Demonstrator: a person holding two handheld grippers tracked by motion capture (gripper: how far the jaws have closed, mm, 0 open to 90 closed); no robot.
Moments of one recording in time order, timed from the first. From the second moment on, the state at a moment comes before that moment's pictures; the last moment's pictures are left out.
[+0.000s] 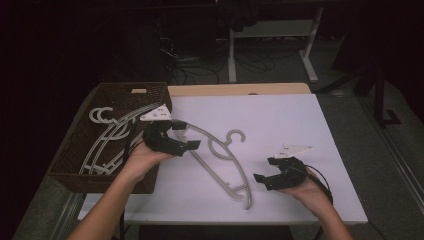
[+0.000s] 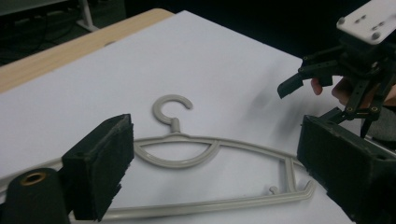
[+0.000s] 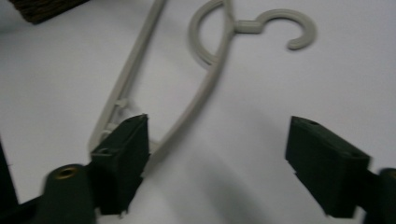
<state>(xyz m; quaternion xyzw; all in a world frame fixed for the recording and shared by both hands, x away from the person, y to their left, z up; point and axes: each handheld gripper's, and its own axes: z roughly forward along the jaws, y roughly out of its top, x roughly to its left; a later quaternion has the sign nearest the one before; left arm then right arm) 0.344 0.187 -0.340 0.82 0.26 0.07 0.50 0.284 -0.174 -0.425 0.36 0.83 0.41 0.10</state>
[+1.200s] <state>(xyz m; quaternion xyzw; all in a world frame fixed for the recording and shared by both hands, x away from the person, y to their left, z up) 0.339 0.172 -0.388 0.83 0.27 0.04 0.48 0.287 -0.154 -0.437 0.34 0.90 0.27 0.08</state>
